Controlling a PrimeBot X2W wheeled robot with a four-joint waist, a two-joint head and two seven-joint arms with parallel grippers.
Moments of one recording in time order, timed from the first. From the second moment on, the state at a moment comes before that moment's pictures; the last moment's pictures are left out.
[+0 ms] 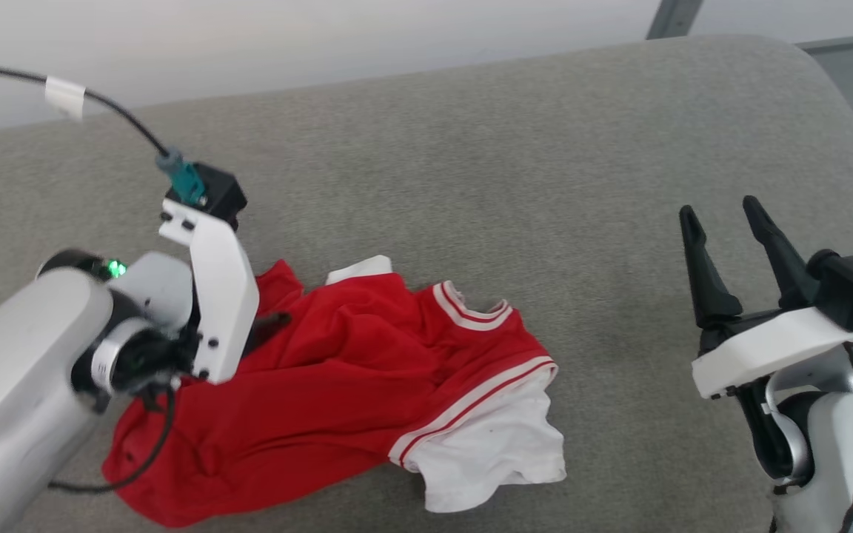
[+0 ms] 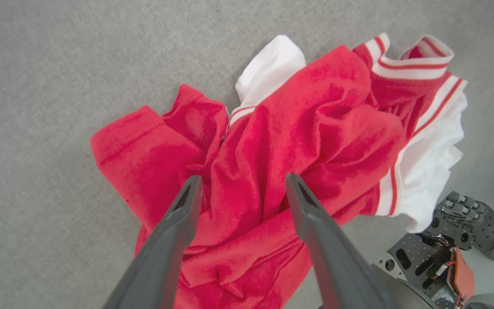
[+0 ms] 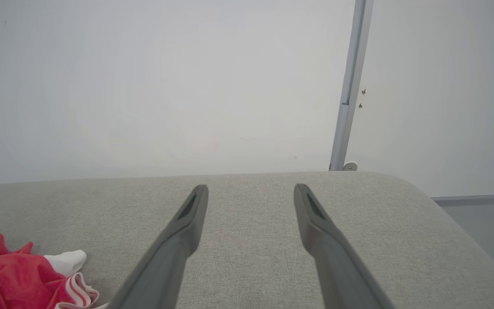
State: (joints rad) left arm -0.82 0.77 -0.90 0.07 -1.09 0.13 0.87; right arm -0.26 -0.14 0.02 0.06 0.26 0.13 0.00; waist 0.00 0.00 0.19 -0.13
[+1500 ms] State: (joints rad) left arm -1.05 0.52 -0.91 0.81 -1.06 -0.12 0.67; right arm -0.35 -0.12 0.09 0.13 0.29 0.13 -0.05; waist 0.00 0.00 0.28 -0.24
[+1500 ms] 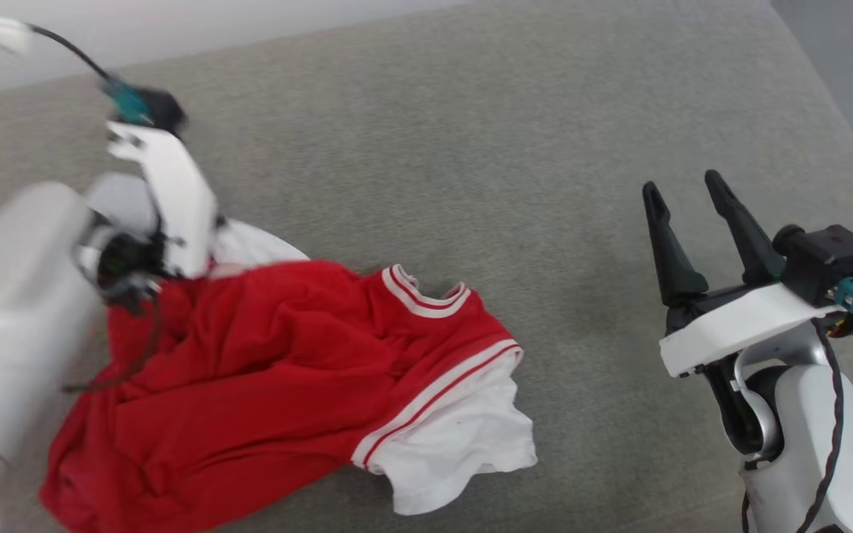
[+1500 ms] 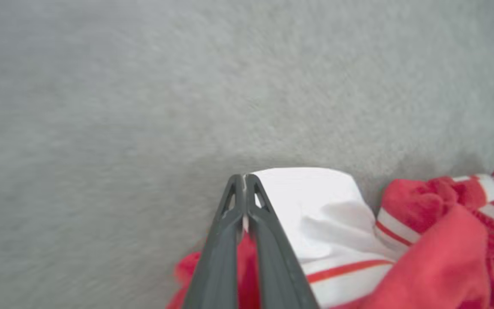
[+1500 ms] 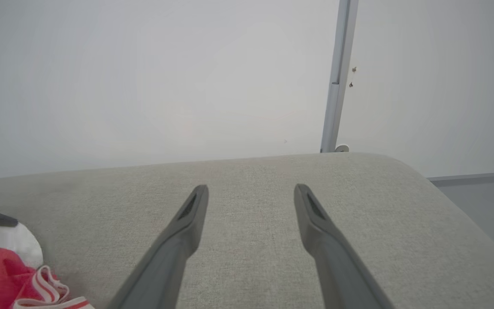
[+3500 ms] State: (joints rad) left arm -0.49 0.66 -0.70 0.36 -0.90 0.15 -0.26; right arm -0.24 -0.28 0.26 0.21 0.40 0.13 0.62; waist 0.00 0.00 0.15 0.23
